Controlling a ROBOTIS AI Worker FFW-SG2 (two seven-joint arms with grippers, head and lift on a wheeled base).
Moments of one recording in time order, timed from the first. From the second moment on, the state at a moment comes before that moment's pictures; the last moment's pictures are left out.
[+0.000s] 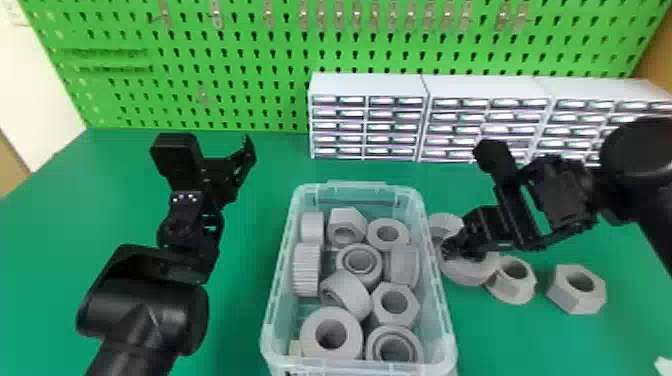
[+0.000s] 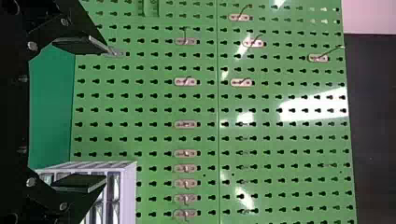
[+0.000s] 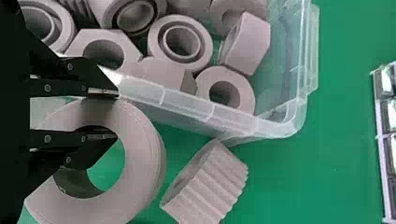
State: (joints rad) left arm -0.17 0.16 -0.15 -1.58 0.14 -0.01 0.20; right arm -0.66 -0.39 0.25 -1.36 -1.21 1.57 -0.43
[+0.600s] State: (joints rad) left arm -0.16 0.16 -0.15 -1.58 0.14 -0.01 0.21; right arm -0.61 -0.39 0.23 -1.32 -1.17 1.57 -0.43
